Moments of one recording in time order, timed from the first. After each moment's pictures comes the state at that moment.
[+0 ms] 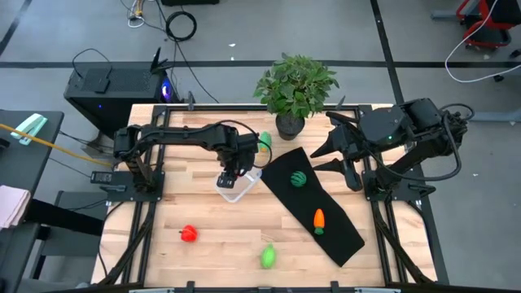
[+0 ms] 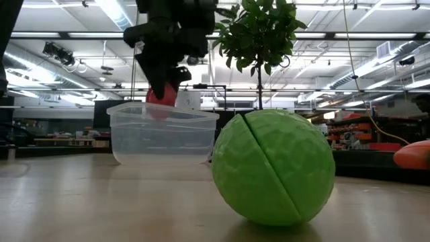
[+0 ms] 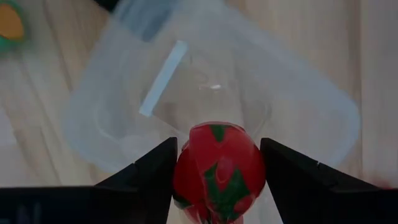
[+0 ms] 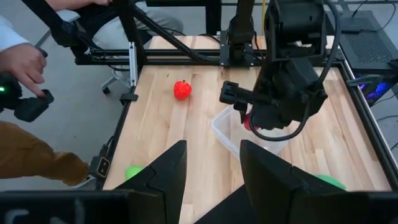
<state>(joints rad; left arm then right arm) 0.14 1.77 1.43 -1.06 0.13 0.32 0.30 1.40 2.04 -1.24 0.13 0.18</state>
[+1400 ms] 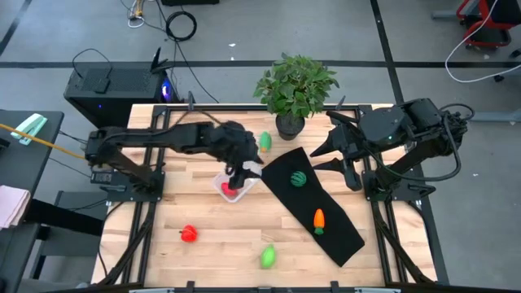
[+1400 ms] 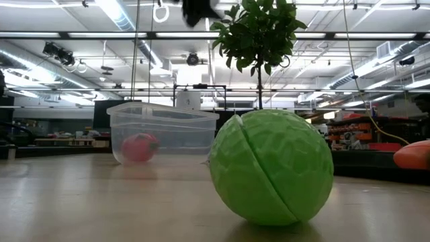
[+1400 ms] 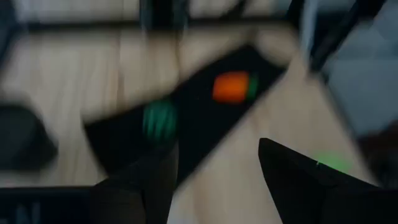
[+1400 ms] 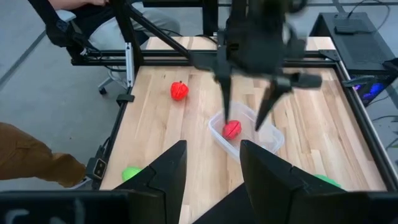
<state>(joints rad) 0.03 1.50 1.41 -0.49 0.18 0.04 0.30 1.40 2.04 -1.24 0.15 0.17</state>
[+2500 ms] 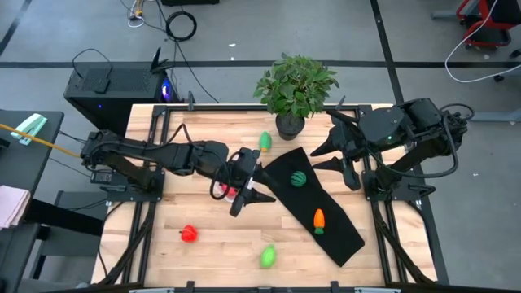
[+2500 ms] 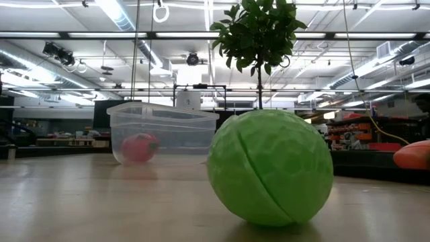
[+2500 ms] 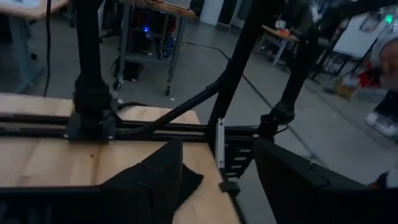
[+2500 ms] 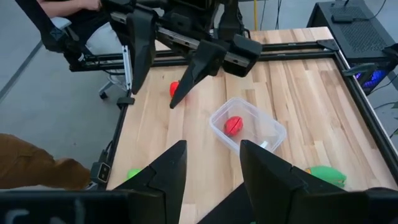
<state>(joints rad) -0.19 1.50 1.42 -0.05 0.12 -0.28 0.30 1.40 2.04 -1.25 0.16 0.24</state>
